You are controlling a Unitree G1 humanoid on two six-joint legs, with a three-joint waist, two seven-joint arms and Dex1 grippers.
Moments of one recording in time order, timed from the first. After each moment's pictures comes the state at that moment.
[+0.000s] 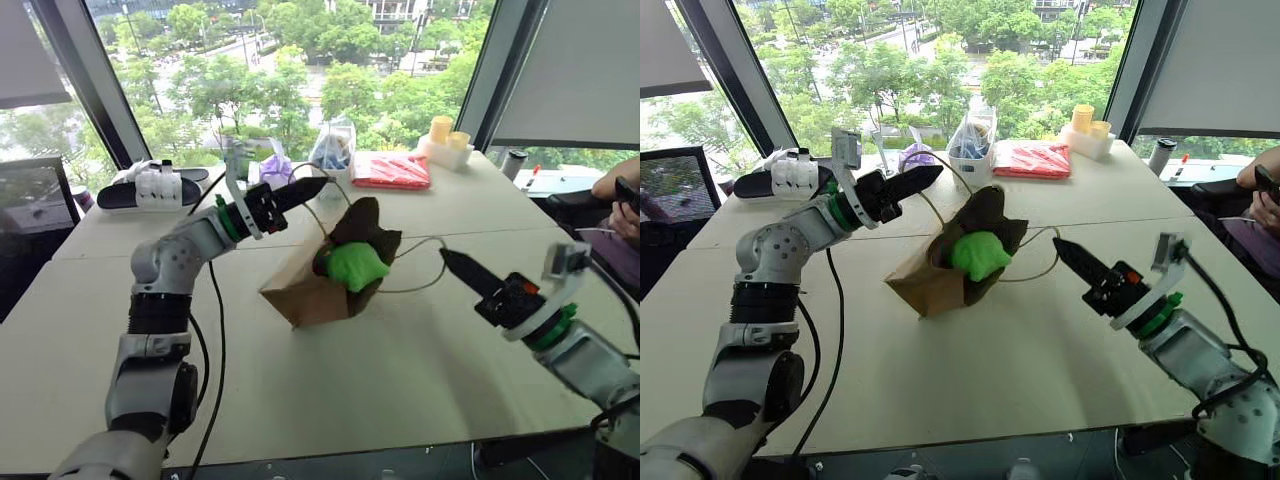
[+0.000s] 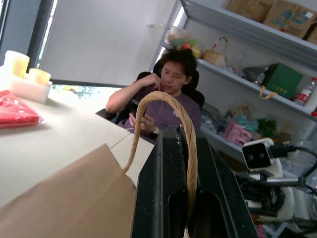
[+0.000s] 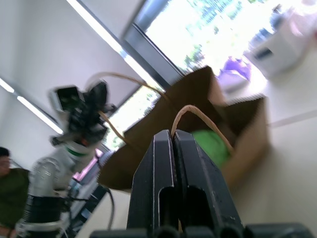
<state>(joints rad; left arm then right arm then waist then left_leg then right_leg) -0.96 0.34 0.19 0.26 -0.84 0.80 -0.85 -0.24 -0.48 -0.59 -0.41 1.49 0.95 0.27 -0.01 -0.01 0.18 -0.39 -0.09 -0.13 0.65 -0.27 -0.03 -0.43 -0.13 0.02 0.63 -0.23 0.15</state>
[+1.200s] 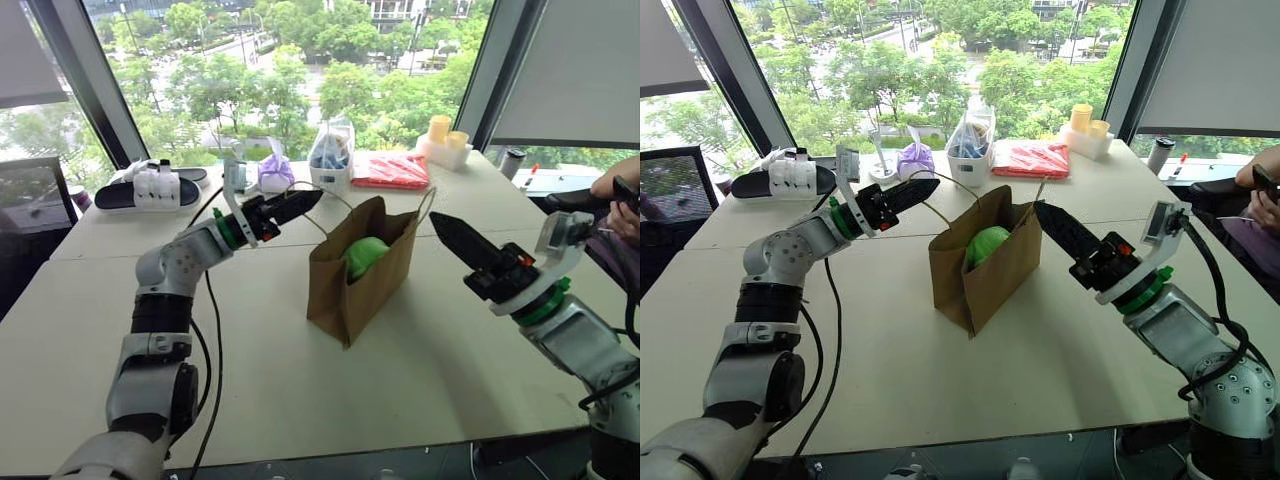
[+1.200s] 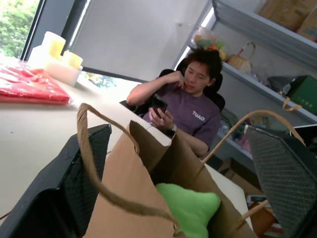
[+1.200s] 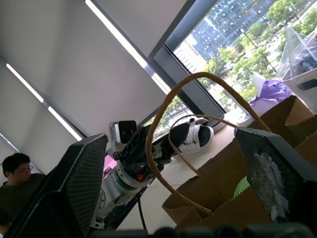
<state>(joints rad) -0.93 0.36 0.19 0.37 -0.75 0.76 -0.90 -0.22 -0.57 -0.40 -0.44 1.61 0.72 0.17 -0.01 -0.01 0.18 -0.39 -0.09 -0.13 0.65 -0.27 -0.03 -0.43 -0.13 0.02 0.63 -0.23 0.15</state>
